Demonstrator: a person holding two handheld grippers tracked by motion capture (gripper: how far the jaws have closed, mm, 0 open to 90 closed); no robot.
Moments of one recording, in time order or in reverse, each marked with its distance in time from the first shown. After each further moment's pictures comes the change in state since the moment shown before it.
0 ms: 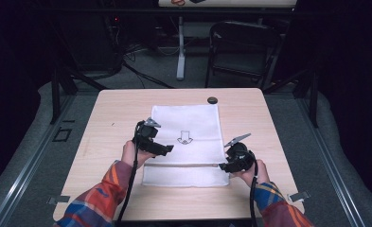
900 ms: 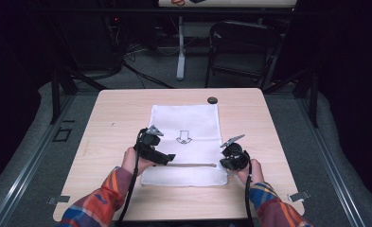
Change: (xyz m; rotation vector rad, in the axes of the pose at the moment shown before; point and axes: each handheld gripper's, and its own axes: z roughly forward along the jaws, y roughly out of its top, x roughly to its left) left arm -0.016 -0.010 0.004 0.033 -0.065 0.048; right arm -0.005 0.001 0.029 0.042 -0.038 -0.041
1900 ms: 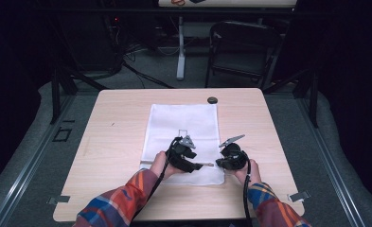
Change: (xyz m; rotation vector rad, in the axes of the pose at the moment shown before) left arm -0.053 0.025 0.076 0.019 -0.217 0.213; right arm -0.001 0.001 0.006 -0.046 0.086 0.020
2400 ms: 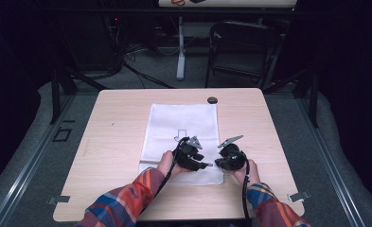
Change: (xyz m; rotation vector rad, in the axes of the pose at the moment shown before) left arm 0.001 0.008 0.021 0.004 -0.024 0.014; right arm 0.004 0.001 0.002 -0.010 -0.009 -0.011
